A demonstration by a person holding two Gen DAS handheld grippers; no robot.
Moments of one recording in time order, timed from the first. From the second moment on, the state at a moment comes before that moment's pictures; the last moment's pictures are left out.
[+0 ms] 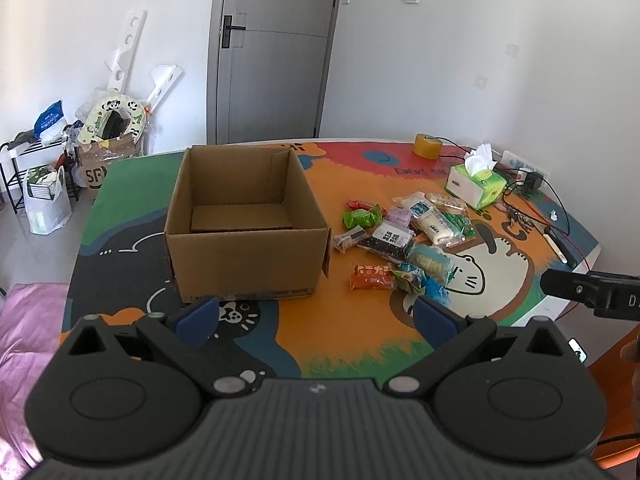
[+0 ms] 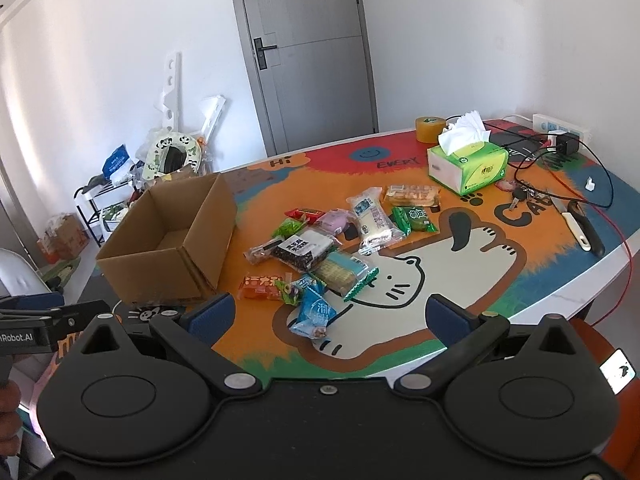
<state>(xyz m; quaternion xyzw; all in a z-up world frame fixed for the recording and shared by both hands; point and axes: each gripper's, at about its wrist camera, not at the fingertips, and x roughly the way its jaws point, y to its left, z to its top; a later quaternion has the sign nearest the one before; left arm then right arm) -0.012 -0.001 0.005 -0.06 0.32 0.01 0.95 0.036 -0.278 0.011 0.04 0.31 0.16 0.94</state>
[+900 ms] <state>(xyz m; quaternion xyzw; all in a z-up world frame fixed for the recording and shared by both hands) -0.014 -0.006 0.008 -0.06 0.31 0.00 0.95 0.032 -0.277 0.010 0.03 0.31 0.16 0.94</state>
